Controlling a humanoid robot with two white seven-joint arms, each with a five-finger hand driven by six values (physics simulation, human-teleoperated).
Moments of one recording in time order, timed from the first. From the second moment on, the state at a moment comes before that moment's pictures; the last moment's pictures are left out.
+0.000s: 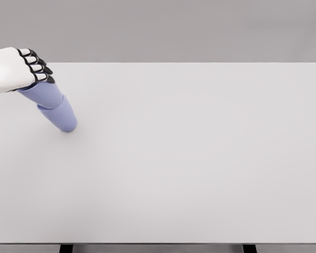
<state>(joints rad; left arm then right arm) -0.59 1.10 -0.39 -1.75 -0.68 -0.61 -0.45 0.02 0.00 0.02 0.08 -0.11 -0.24 -0.01</state>
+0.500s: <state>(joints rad) -0.58 1.09 -0.38 -1.76 -0.67 -0.61 -0.45 0.02 0.00 0.02 0.08 -0.11 -0.24 -0.01</state>
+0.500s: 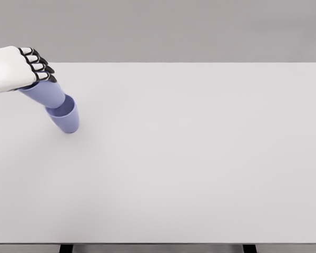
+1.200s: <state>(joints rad) -0.56 1.06 -0.36 -1.73 -0.67 -0.61 -0.46 0.02 0.00 0.02 0.08 -0.11 -0.24 -0.01</state>
